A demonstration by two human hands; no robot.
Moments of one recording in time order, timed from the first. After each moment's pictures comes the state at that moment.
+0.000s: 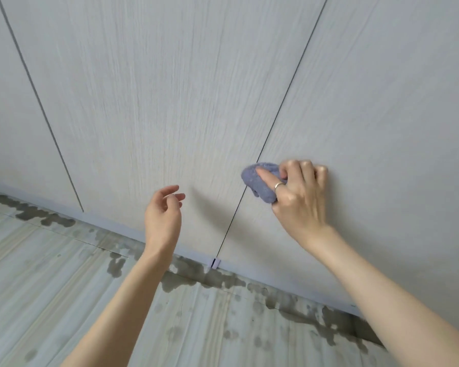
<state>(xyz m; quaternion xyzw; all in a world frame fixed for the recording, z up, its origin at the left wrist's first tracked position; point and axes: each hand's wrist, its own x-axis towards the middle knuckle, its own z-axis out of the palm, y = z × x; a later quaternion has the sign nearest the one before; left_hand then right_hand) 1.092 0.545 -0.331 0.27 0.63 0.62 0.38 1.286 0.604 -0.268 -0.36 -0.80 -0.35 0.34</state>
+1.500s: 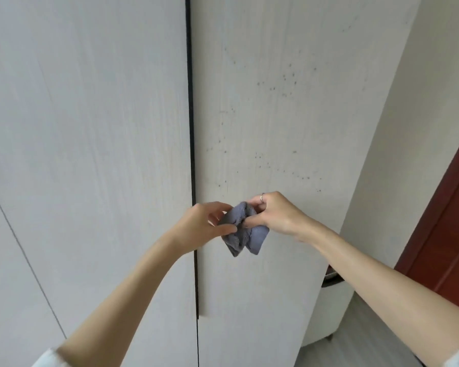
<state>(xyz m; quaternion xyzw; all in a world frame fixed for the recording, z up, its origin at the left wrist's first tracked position) 1.538 0.489 0.534 0.80 0.42 0.31 0.29 1.721 0.468 0.562 -0.58 -0.69 0.30 0.31</state>
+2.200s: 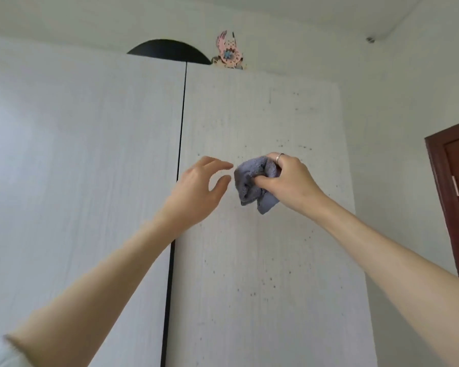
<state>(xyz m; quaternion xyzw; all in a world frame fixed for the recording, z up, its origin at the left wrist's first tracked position) 1.575 0.539 0.861 0.78 0.22 0.57 -0.16 1.750 0.490 0.881 -0.43 -0.70 -0.17 0.55</state>
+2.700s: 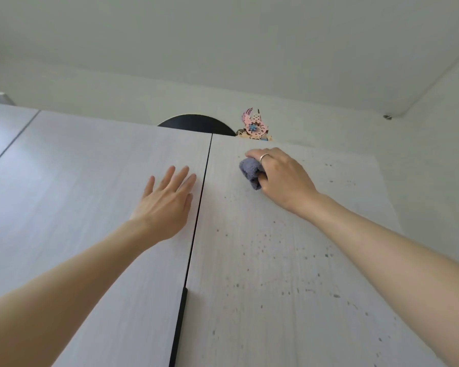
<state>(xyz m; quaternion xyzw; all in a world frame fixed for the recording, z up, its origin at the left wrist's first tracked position) 1.505 0.606 0.977 0.64 0.45 0.47 -0.40 1.724 0.545 1.037 -0.30 -0.64 -0.54 0.45</state>
